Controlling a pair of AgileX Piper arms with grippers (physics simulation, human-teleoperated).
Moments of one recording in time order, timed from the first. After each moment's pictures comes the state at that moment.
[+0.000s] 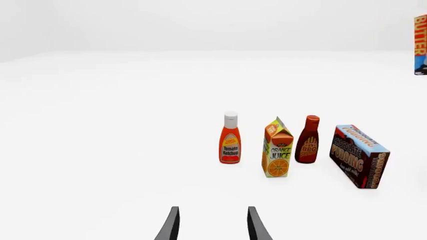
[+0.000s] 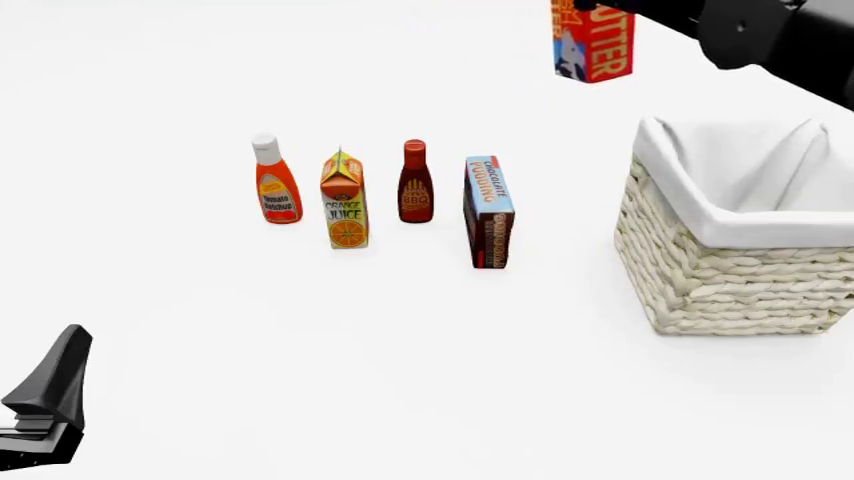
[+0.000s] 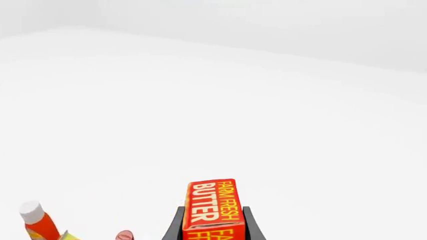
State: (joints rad) left arm 0.00 0.01 0.00 0.00 0.00; right arm 0.24 1.65 -1.54 0.00 -0.08
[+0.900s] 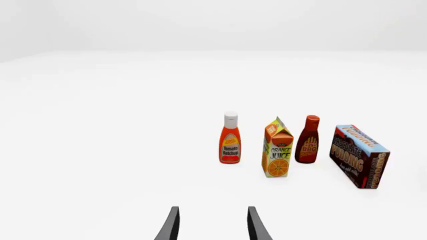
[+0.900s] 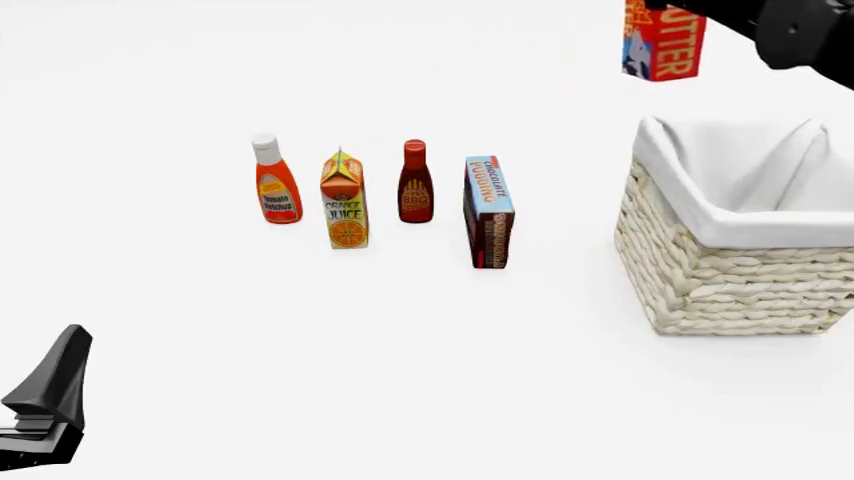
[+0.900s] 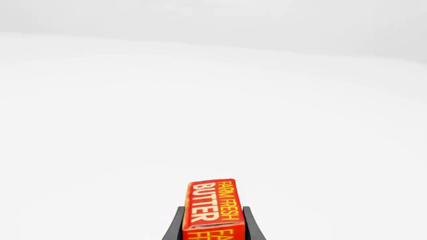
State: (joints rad) left arm 0.00 0.01 0.00 0.00 0.00; right arm 0.06 1.68 -1.54 -0.03 -0.06
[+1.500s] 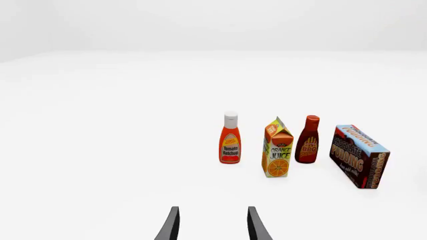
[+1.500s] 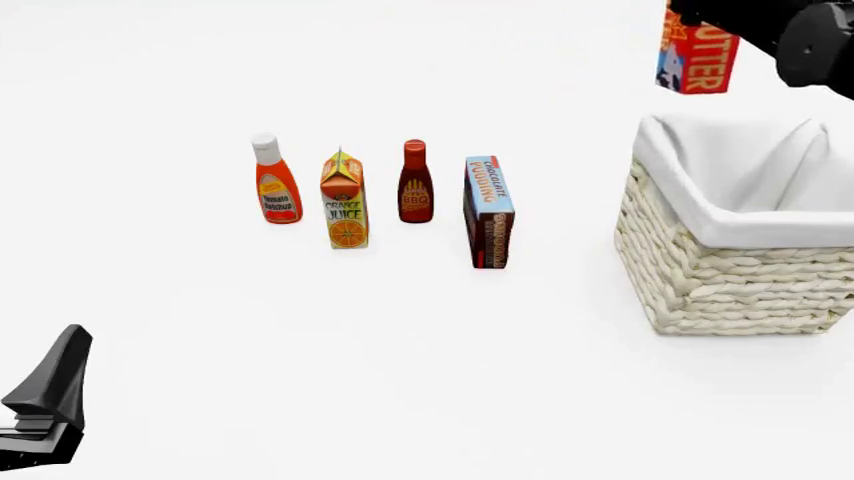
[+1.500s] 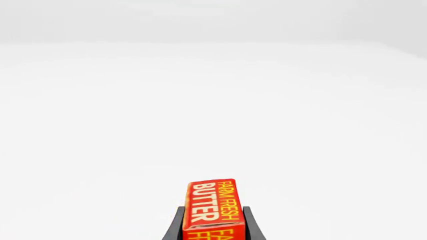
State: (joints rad) left arm 0.00 0.01 0.00 0.00 0.00; right arm -0.05 1.74 -1.53 -0.08 -0.01
